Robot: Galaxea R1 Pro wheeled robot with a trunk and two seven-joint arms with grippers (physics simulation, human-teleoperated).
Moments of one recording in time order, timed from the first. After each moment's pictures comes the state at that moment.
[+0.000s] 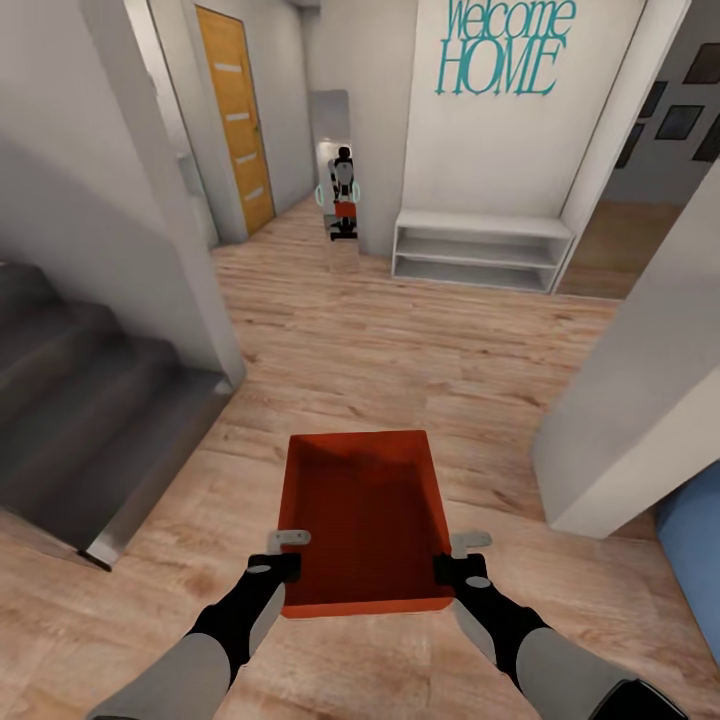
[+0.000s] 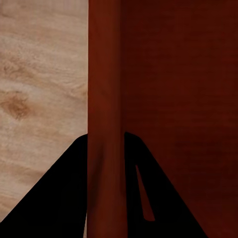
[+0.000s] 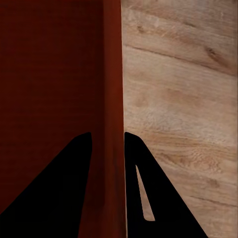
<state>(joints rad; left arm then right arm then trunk) -0.66 -0.15 -0.03 -0.41 0.01 0.18 0.22 -0.71 0.03 0.56 -0.26 -0.45 -0.03 -0.24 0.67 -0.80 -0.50</state>
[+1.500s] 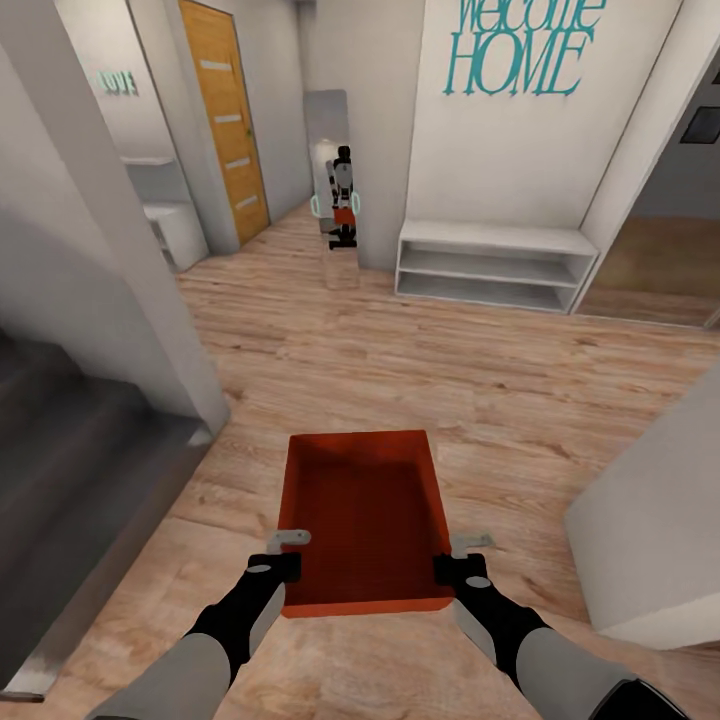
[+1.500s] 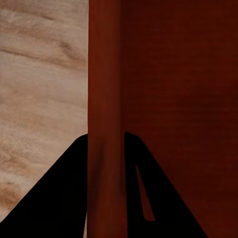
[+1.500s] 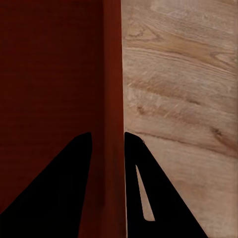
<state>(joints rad) -0.66 -0.15 -0.03 -0.41 0.01 0.18 0.22 -0.71 0.03 0.55 -0.26 -0.45 -0.04 -0.24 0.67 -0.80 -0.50</state>
